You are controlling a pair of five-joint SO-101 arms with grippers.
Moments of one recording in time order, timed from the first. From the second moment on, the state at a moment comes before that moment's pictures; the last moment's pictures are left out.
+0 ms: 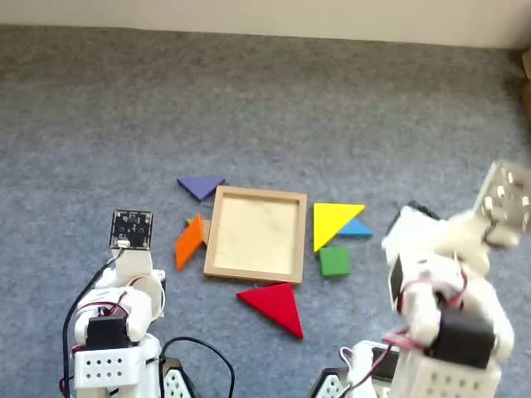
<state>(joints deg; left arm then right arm) -10.7 -96.7 96.0 66.9 -1.7 4.3 -62.6 31.4 77.7 -10.9</state>
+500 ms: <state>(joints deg) -10.7 -96.7 96.0 66.9 -1.7 -7.9 -37.0 26.9 76.0 -20.4</state>
